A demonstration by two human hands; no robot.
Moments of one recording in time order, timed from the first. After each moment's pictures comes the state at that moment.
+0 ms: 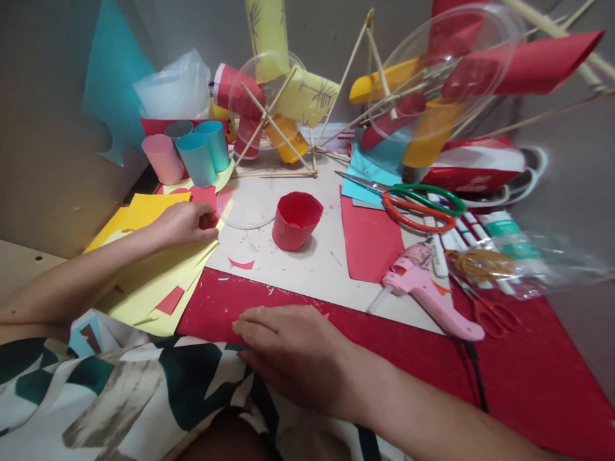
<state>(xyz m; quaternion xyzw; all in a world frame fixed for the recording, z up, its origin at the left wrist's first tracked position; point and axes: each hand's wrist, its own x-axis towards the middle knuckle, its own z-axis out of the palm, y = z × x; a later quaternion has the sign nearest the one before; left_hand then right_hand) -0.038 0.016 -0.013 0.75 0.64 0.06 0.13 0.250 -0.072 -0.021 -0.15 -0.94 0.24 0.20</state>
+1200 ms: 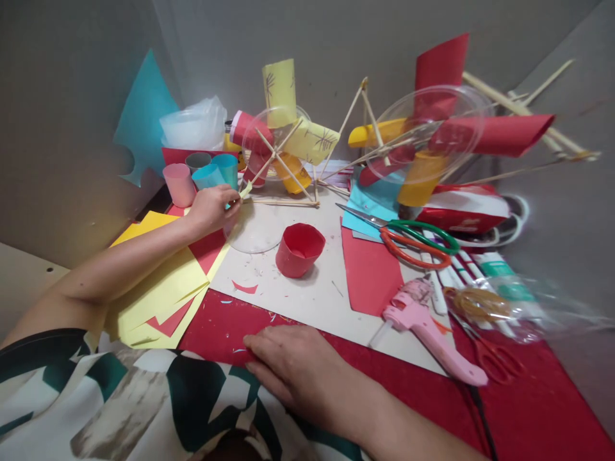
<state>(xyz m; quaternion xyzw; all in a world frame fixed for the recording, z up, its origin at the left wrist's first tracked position) -0.021 0.080 -0.009 0.77 0.59 0.22 -0.05 0.251 -0.062 -0.038 -0.19 -0.94 0.26 0.13</state>
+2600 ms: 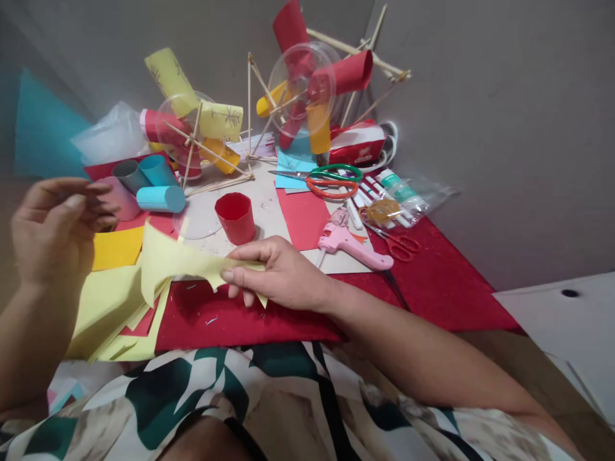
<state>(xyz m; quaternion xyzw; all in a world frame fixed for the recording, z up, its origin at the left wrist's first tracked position) -0.014 -0.025 0.063 0.56 0.47 0.62 0.28 0.272 -0.046 0.003 -0.30 -0.60 0.68 0.31</state>
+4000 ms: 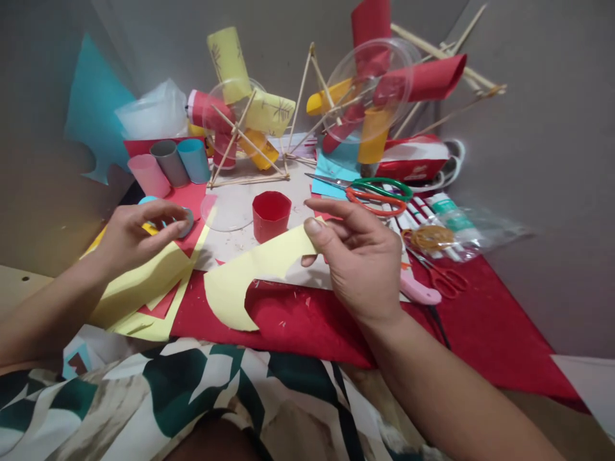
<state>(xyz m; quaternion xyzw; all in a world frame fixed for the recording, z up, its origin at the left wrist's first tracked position) -0.025 -0.037 0.037 0.78 0.55 0.28 0.07 0.275 -0.036 -0.007 -0.40 -0.52 0.43 0.62</state>
